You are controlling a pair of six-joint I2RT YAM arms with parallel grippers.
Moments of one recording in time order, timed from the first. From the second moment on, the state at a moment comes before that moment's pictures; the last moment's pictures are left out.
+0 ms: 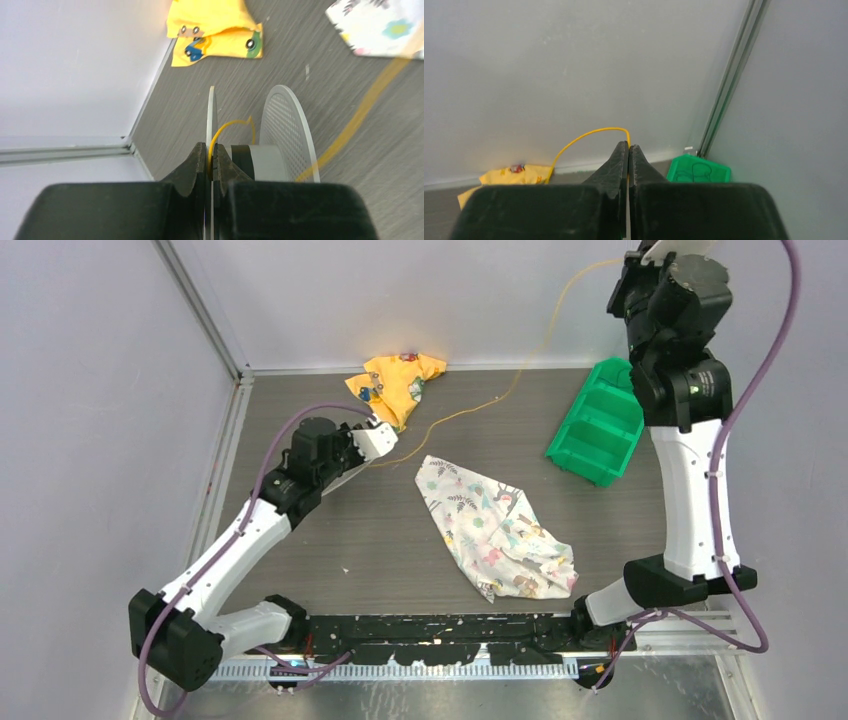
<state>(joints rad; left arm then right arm) -0.49 1.12 0.96 -0.26 -0.11 0.82 0.22 1.50 2.23 -0.56 0.38 -0.05</state>
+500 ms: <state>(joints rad) -0.46 1.08 1.01 -0.30 -0.02 0.67 0.11 1.42 1.89 -0.60 0.25 0.08</state>
